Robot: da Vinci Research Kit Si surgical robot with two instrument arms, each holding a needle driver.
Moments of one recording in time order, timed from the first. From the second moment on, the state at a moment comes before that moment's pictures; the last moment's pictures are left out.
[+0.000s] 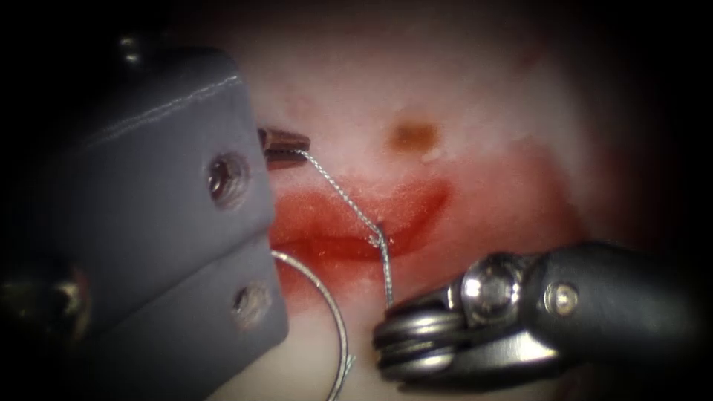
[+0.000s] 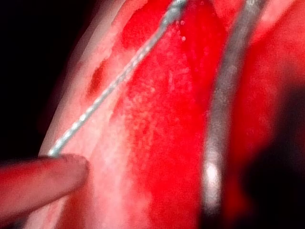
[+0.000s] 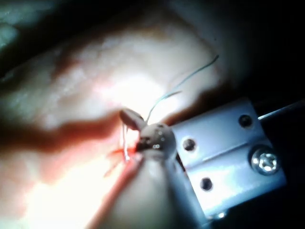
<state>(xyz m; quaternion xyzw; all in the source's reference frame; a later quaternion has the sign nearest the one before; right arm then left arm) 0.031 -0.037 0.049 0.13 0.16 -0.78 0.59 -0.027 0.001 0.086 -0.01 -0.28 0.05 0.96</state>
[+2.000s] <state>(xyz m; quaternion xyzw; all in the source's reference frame) 0.030 -0.036 0.048 0.11 0.17 -0.65 0.73 -0.022 0.003 0.085 0.07 -0.25 0.00 0.96</state>
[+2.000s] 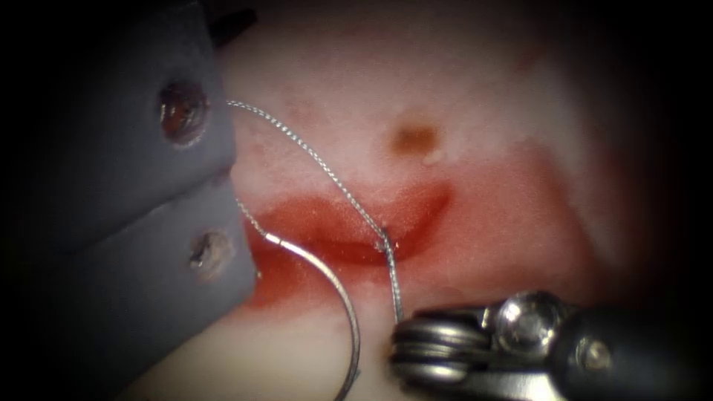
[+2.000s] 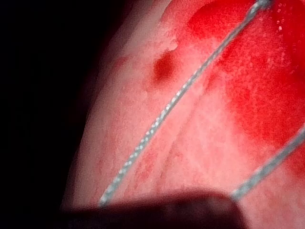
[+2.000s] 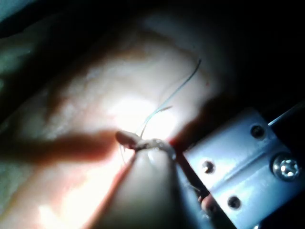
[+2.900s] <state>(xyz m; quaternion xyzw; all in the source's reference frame) 0.027 -0.034 0.045 0.03 0.14 -0.50 0.85 -0.020 0.005 0.087 0.14 -0.32 -0.17 0.92</state>
